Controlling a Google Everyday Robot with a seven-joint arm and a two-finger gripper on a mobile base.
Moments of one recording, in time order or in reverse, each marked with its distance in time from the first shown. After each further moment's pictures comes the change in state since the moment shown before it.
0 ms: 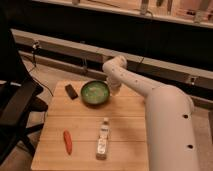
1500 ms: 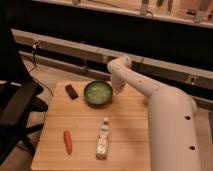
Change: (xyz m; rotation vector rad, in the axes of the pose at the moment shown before) arm 0.025 0.013 0.003 0.002 -0.005 0.128
